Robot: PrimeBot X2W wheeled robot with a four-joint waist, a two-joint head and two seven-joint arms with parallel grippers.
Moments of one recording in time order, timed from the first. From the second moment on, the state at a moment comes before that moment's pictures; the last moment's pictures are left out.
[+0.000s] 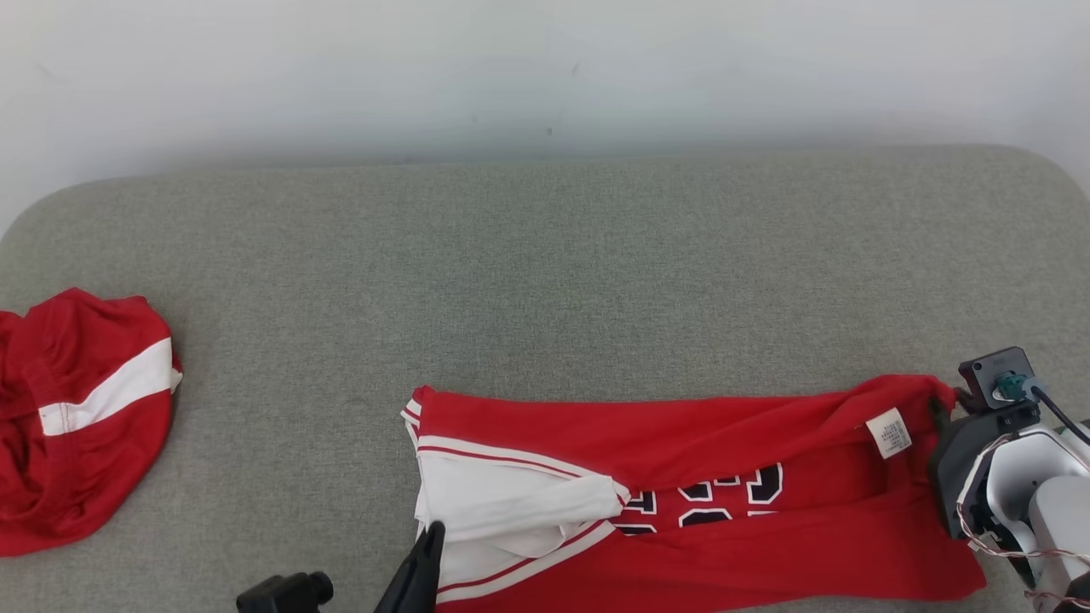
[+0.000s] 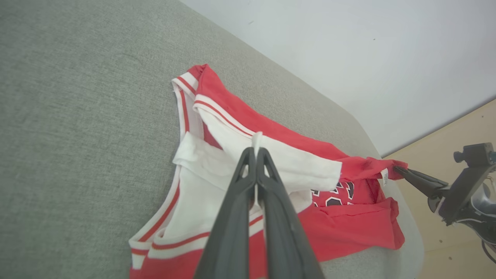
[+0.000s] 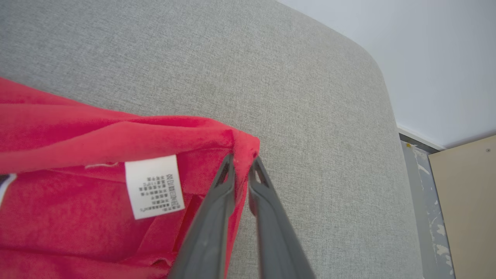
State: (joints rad) left arm -0.01 0.17 -0.42 0.09 -0.78 0.03 -0.16; right arm -0.46 -0.46 0.24 0.65 0.14 0.13 0.25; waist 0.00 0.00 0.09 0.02
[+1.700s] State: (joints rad) left arm -0.04 0.06 0.08 0.09 -0.30 -0.12 -0.26; right arm -0.27 -0.11 -0.35 0.43 0.14 0.13 0.26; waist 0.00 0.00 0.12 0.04
